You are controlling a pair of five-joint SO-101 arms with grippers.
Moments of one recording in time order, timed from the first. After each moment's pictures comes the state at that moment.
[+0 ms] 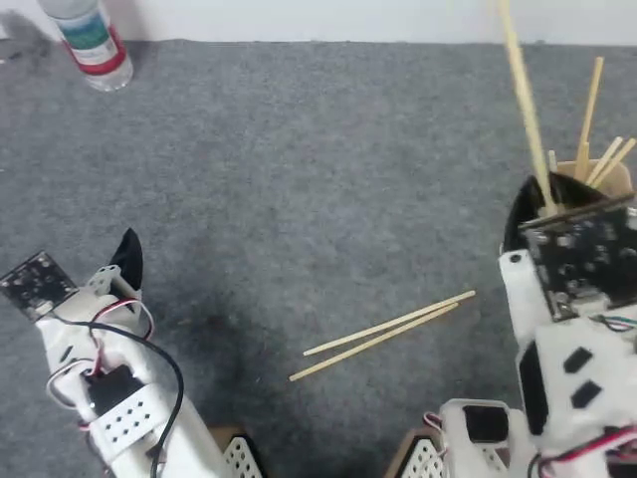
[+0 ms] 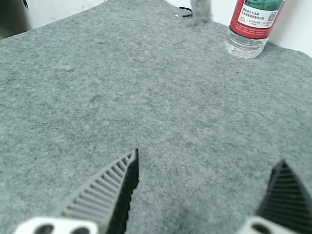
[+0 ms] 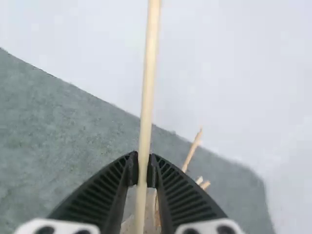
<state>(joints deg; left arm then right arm) -43.0 -76.2 92.8 24.8 9.2 -0.3 -51.5 -18.5 93.8 24.5</state>
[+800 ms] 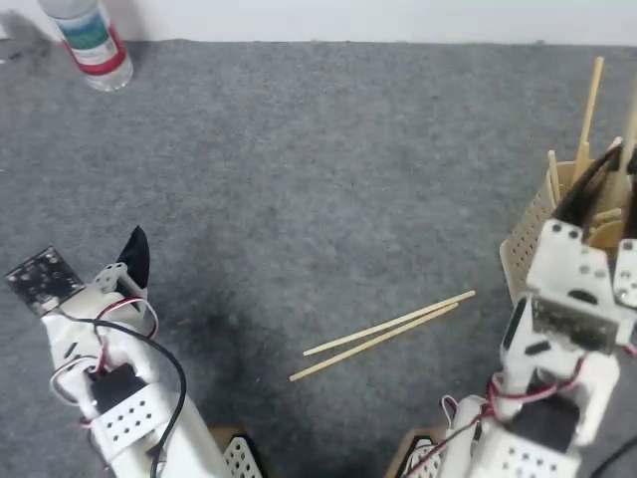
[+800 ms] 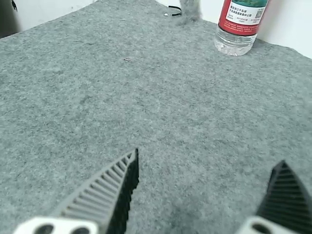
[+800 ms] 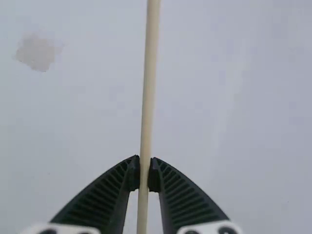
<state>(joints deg) -41.0 -76.2 92.8 24.8 8.8 18.7 -85.1 63.0 7.6 20.3</state>
